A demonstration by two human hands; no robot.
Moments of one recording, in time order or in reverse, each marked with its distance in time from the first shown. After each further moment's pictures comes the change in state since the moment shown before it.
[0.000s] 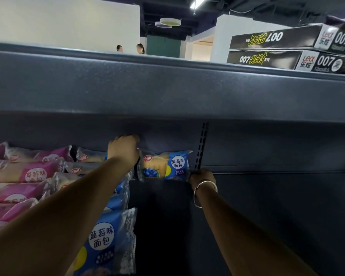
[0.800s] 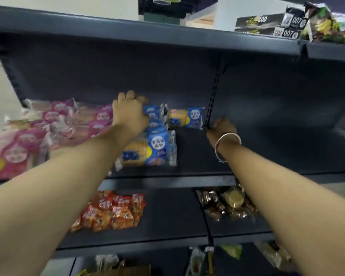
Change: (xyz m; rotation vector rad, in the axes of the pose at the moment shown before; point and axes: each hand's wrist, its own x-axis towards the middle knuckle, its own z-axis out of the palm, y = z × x) left_hand -0.172 -0.066 -0.108 -0.071 0.161 0.110; right_hand -0.200 -0.009 -0.035 -0.270 0.217 -0.279
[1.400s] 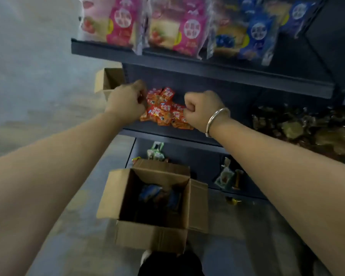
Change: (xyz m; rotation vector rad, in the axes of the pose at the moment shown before) left_hand -0.258 -0.192 -0.010 -0.087 -0.226 -0.219; right_hand -0.254 -0.042 0.145 -0.210 -0.474 -0.823
